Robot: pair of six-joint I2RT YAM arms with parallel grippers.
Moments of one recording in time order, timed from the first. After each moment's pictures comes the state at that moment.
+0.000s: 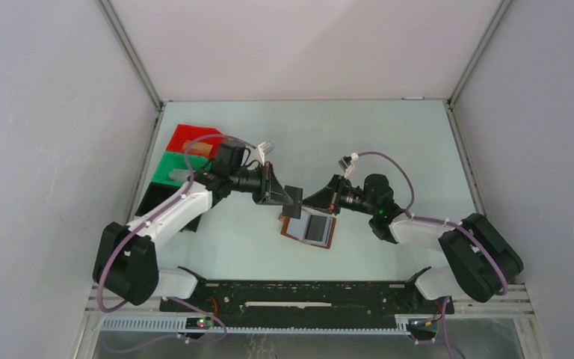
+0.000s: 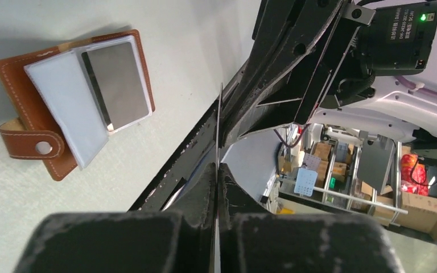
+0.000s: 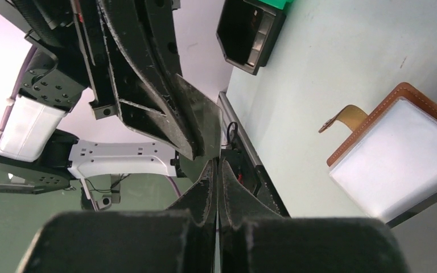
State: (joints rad) left arm -0.45 1.34 0.91 -0.29 0.87 -0.71; right arm 0.58 1.38 0.46 0.82 -0.64 1.19
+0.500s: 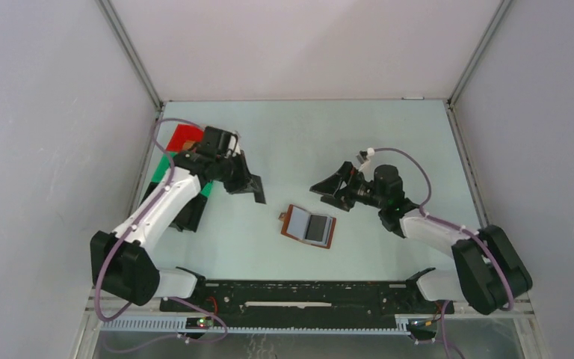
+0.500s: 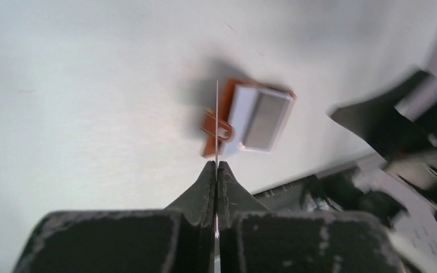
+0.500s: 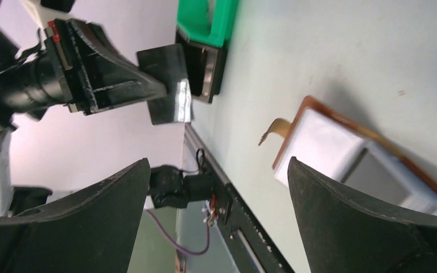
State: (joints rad) left arm -0.35 1.33 1.09 -0.72 0.41 -0.63; right arm 0.46 1.34 0.50 0.57 -0.60 1.13
